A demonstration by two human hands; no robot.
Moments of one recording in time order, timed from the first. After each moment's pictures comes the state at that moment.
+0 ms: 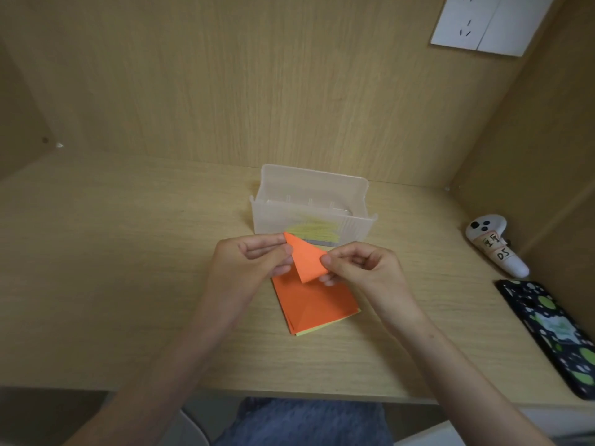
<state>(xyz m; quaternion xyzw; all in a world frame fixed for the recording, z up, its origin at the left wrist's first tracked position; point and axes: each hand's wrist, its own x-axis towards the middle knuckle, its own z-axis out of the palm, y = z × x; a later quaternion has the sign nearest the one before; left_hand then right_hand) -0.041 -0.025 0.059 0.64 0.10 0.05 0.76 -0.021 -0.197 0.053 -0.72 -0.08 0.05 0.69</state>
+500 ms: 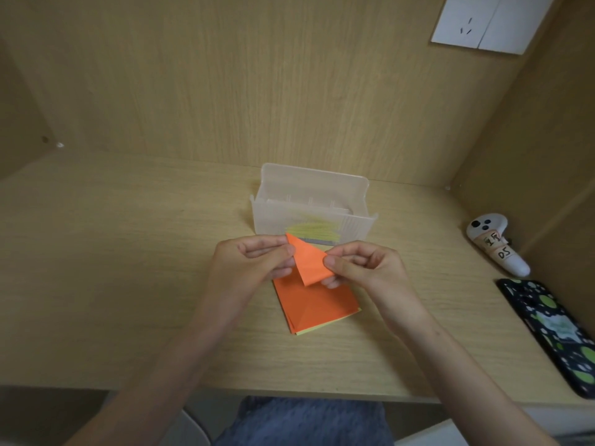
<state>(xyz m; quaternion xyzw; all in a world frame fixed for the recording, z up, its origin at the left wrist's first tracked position) -0.042 -0.025 0.060 0.63 0.11 0.04 0.77 -0.022 -0.200 0.054 -0.69 -0.08 0.07 0.71</state>
